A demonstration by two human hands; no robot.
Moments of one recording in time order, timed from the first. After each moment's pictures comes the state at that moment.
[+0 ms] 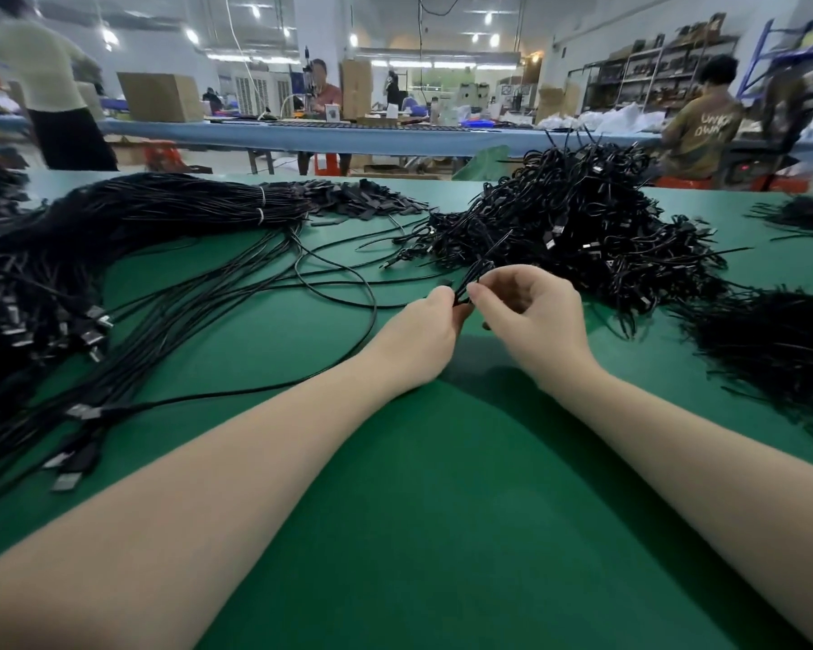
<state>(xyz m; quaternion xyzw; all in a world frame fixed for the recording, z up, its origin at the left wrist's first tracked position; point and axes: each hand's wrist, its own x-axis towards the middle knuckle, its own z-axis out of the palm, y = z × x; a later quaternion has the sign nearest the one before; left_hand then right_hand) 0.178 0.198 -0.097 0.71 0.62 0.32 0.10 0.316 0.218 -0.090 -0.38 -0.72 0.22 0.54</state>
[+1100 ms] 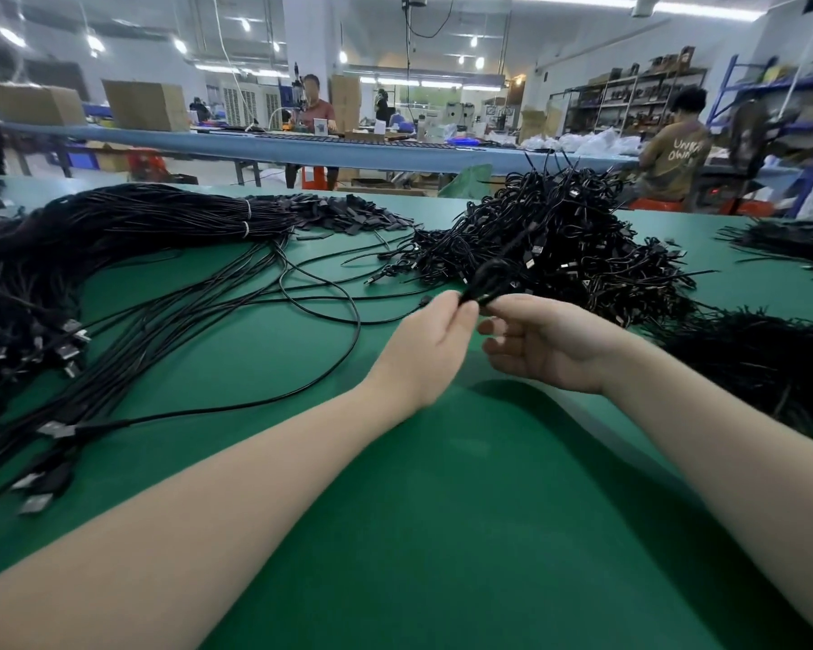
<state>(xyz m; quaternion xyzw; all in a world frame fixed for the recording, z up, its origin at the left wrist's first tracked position) 0.201 0.182 -0.093 0.70 0.49 0.49 0.15 0.356 0.232 -0.059 -0.34 -0.56 0.69 0.29</state>
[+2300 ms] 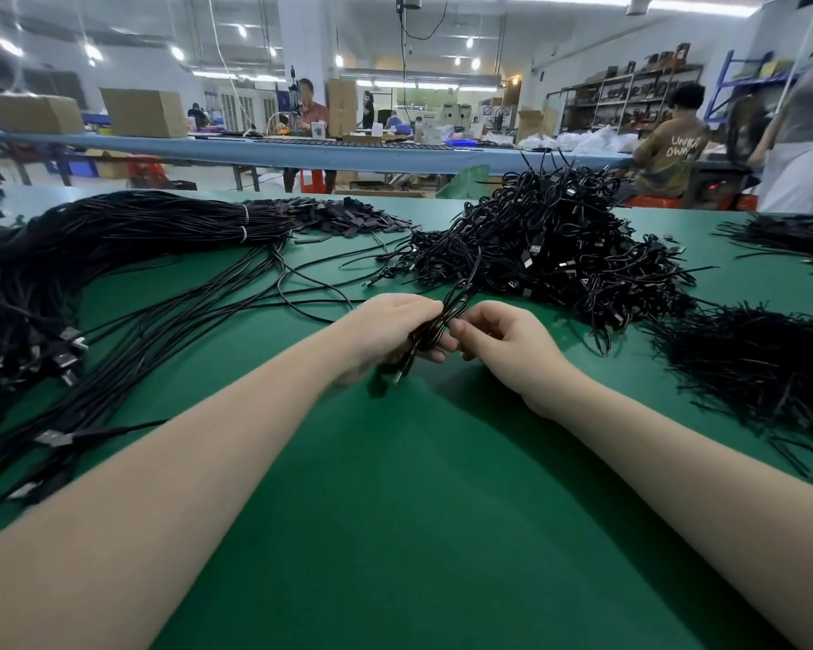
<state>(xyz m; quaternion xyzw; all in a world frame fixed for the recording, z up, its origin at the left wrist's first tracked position) 0.165 0.189 -0.065 0.57 0.52 0.43 0.47 0.324 0.227 -0.095 -0.41 -0.73 0.34 0.43</state>
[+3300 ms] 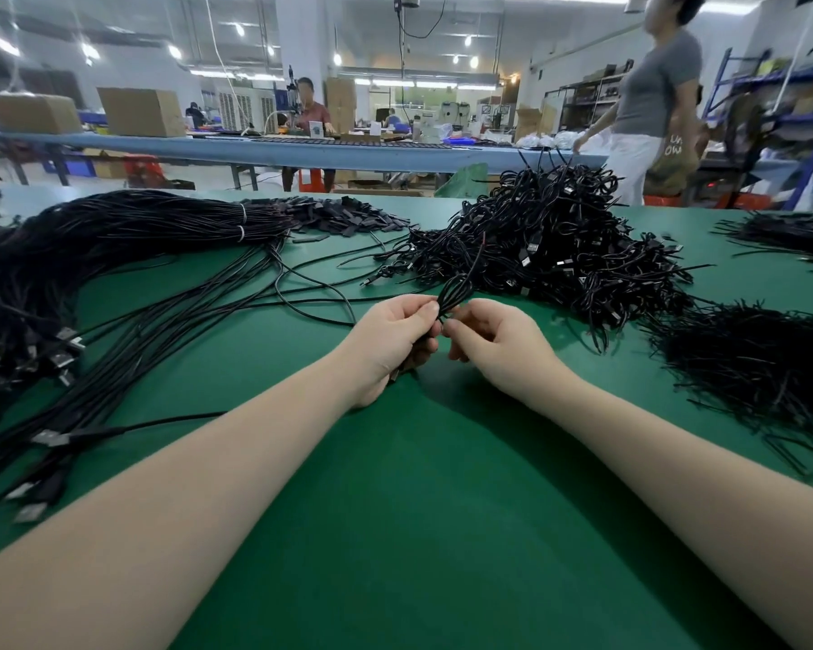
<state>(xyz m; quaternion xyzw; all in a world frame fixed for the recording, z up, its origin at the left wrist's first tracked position) 0.178 0.191 -0.087 0.50 0.46 0.56 0.48 0.323 0.220 -0.091 -0.40 -0.78 0.27 0.40</state>
